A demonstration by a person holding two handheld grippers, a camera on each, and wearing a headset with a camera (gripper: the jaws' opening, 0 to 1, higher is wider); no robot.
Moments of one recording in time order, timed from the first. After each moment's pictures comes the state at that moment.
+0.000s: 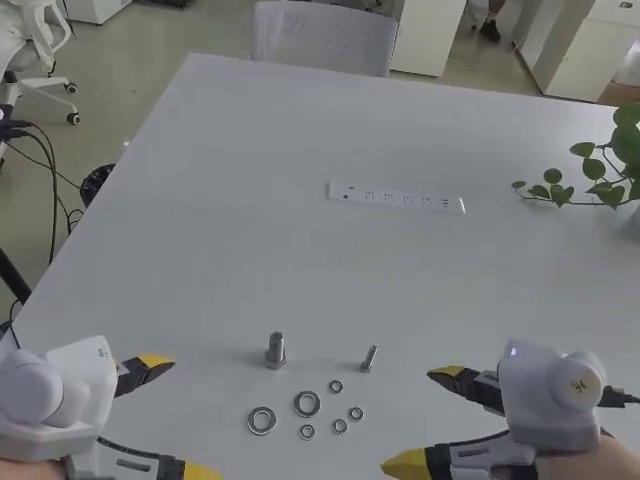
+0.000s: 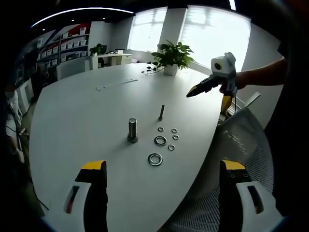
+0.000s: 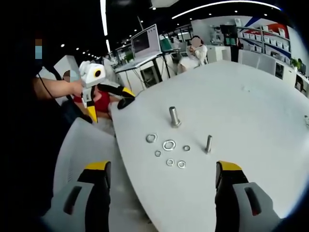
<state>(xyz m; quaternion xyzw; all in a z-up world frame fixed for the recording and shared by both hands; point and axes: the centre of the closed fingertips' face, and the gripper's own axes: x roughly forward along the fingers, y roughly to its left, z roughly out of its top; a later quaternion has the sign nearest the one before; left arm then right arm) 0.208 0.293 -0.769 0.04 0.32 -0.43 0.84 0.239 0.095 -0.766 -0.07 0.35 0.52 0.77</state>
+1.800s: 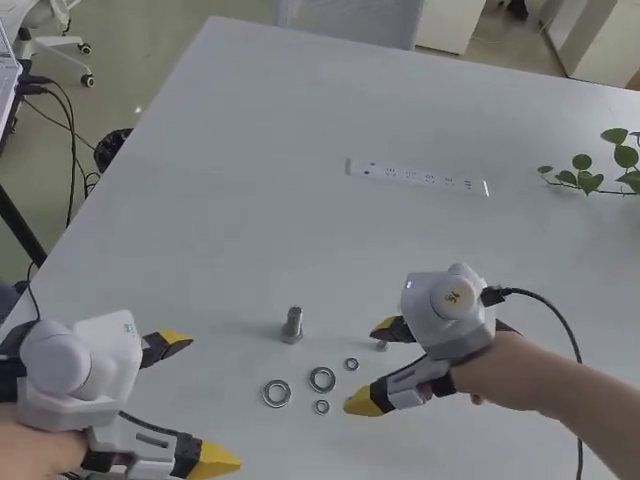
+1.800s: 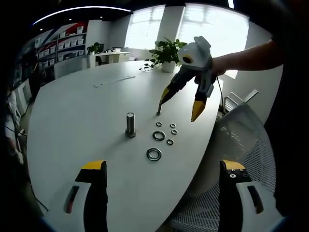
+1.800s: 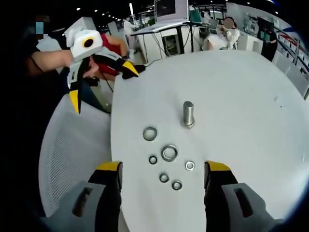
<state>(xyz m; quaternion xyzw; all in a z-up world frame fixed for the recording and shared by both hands) 0.203 0.298 -0.780 0.05 0.33 -0.44 0.84 0.266 0.165 -0.811 -0.22 0.41 0.58 0.67</state>
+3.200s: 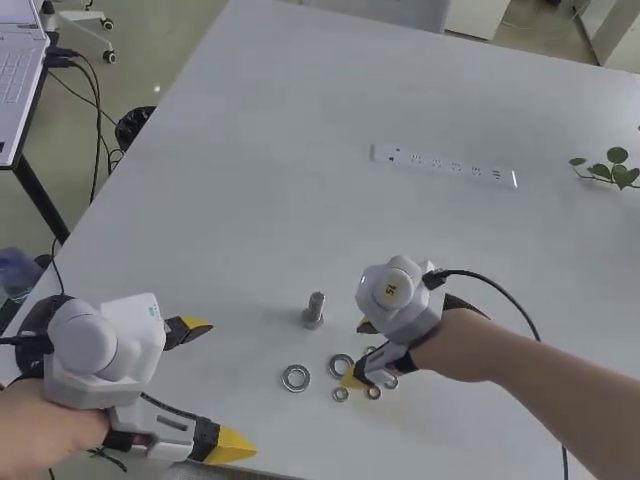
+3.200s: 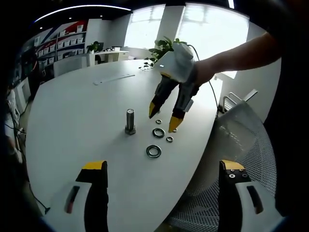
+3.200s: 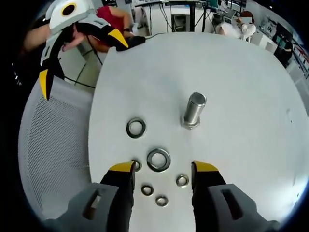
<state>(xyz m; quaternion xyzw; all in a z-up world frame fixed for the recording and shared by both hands) 0.201 0.305 -0.787 0.04 0.33 -0.44 0.83 0.281 0.192 -0.863 -0.34 0.44 0.57 0.61</state>
